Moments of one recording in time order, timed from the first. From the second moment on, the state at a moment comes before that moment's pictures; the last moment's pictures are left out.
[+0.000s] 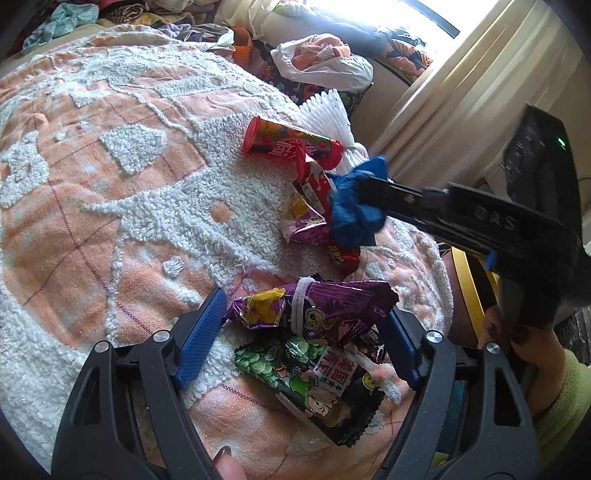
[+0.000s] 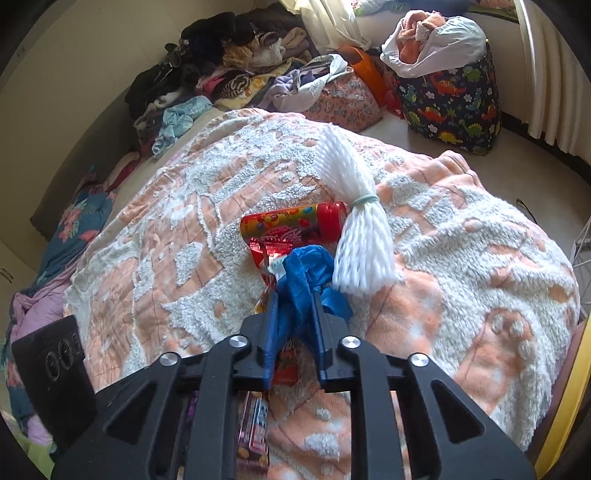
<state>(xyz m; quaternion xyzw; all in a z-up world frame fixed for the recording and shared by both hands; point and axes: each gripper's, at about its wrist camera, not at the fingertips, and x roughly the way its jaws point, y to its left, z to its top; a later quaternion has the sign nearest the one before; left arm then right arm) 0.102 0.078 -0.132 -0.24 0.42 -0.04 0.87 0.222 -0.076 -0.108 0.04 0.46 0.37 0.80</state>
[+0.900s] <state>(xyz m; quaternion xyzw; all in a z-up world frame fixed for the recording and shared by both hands) 0.103 0.077 -0.090 -0.23 0.38 -0.04 0.89 0.171 -0.149 -0.093 0.07 0.44 0.34 0.83</state>
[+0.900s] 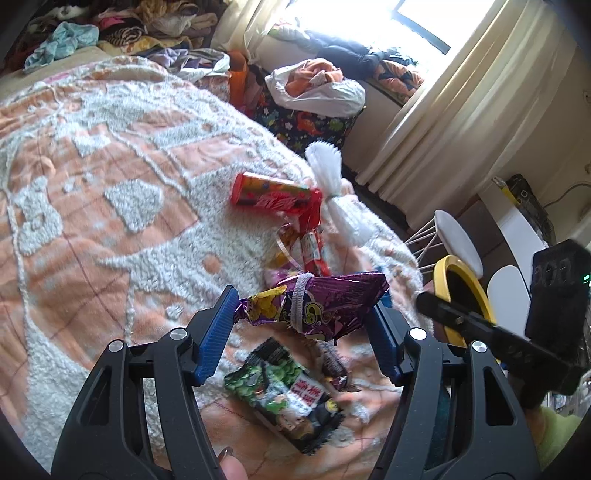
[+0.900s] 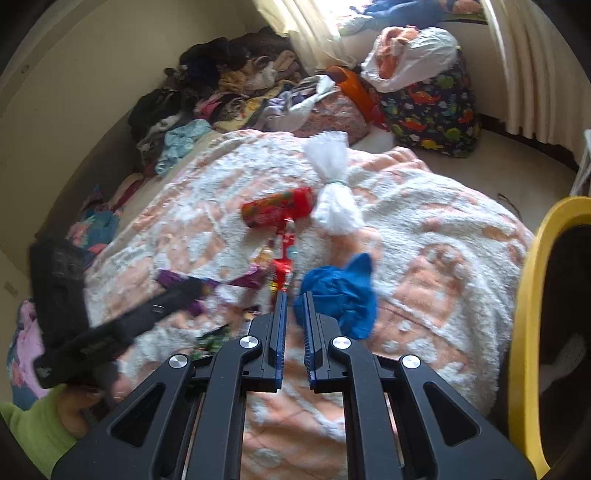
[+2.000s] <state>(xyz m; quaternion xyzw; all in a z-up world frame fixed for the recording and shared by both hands) 0.117 0.010 -0.053 -0.19 0.36 -0.10 0.91 0.171 -0.217 -0.092 0.09 0.42 0.31 0.85</state>
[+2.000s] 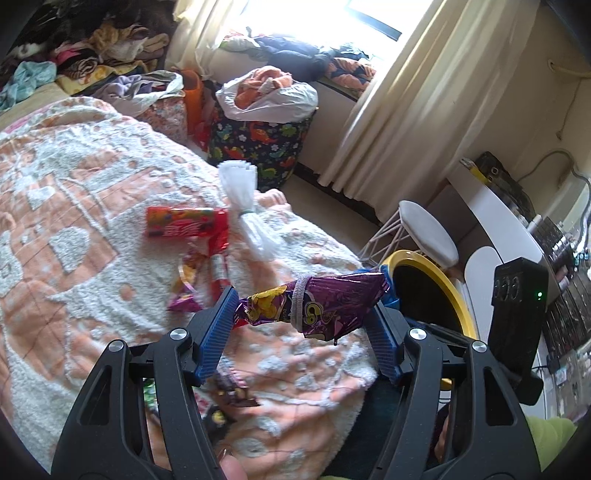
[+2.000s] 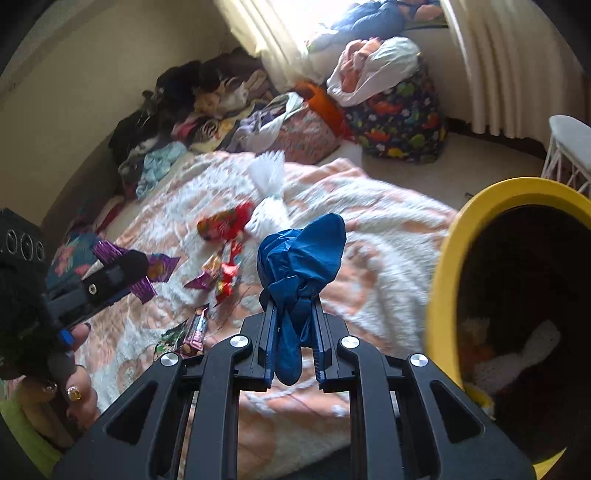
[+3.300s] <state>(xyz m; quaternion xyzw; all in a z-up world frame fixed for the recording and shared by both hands) 0.145 -0.110 -0.041 -0.11 0.37 -0.20 0.90 0.168 -0.359 -0.080 0.18 0.38 0.19 0.89</state>
